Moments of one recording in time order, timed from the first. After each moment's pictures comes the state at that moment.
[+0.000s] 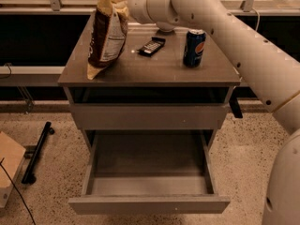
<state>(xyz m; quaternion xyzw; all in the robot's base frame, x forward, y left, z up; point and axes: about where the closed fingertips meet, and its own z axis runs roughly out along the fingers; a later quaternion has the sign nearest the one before) 0.767 0.085 1.014 -0.58 0.50 0.04 0.64</state>
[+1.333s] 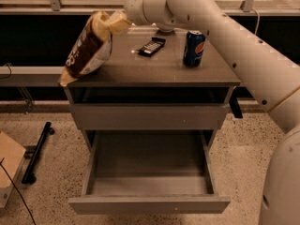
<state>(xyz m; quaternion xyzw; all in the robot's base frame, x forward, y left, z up) 0.766 0.096 1.010 -0.58 0.50 0.05 0.64</state>
